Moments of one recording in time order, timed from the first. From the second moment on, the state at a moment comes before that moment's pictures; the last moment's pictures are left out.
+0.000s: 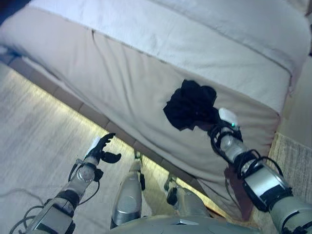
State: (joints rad) left arm -0.26 0.49 -0.43 0.99 -0.02 -0.33 0.17; right arm -0.75 -0.49 0.53 1.16 -0.34 0.05 -0.40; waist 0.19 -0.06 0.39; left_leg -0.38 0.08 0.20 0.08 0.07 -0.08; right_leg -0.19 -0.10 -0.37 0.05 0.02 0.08
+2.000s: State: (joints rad) left arm -0.04 0.35 -0.34 0.96 -0.03 -0.44 0.24; right arm -0.57 -0.42 -0.15 0.79 1.26 -0.25 0.02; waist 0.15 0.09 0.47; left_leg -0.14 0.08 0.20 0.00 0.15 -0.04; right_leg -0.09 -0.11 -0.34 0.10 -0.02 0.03
